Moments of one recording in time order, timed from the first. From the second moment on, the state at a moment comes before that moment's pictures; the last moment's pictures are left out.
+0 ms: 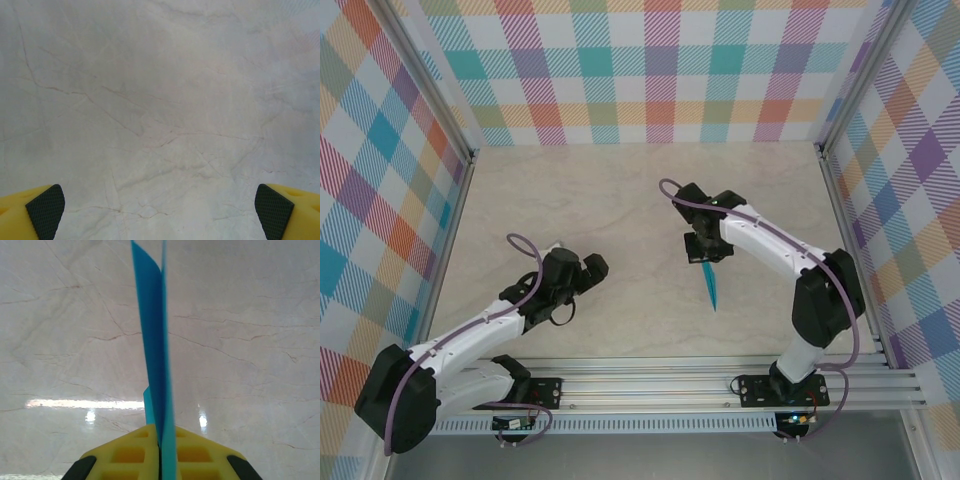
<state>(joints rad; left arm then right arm) -0.59 1.05 0.52 -0.25 -0.14 -1.02 0.63 1.69 1.40 -1.14 0.20 0.50</state>
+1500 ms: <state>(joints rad) -0.57 1.19 0.67 -0.34 -0.01 -1.01 0.51 1.44 1.04 -0.58 -0.26 0.53</state>
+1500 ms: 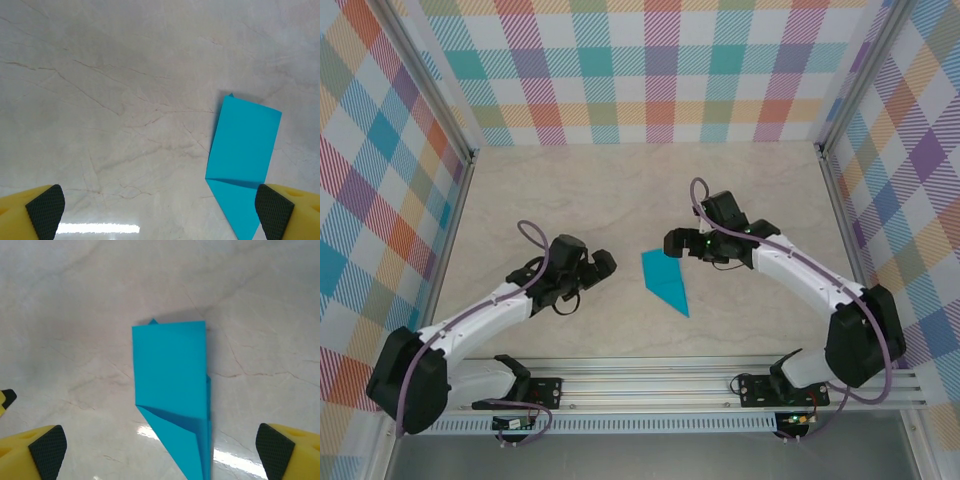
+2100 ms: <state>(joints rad) -0.57 1.34 0.74 -0.21 0.06 -1.02 0.39 1.60 0.92 -0.45 -0.73 0.52</state>
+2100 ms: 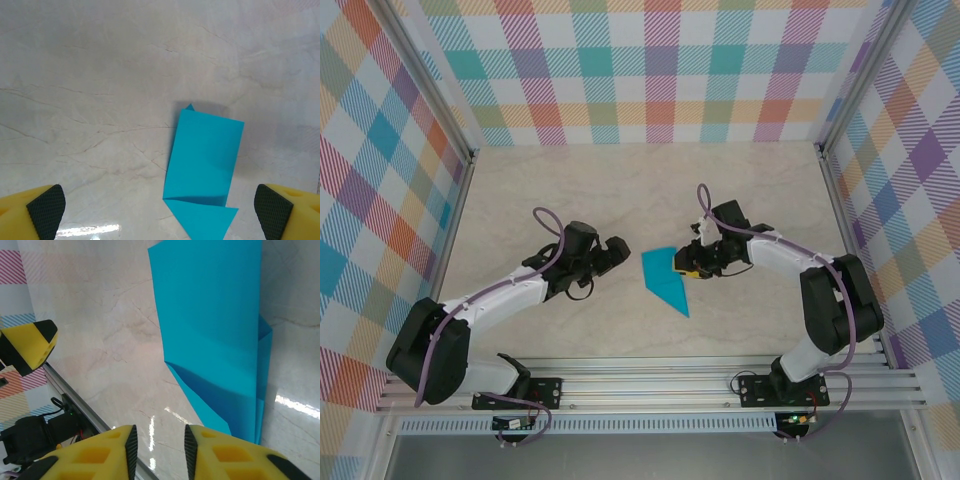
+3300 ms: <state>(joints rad) -0.67 1.68 0.90 -0.05 0.23 -1.04 0.37 1.74 0.92 -0.44 -0.77 0.49</state>
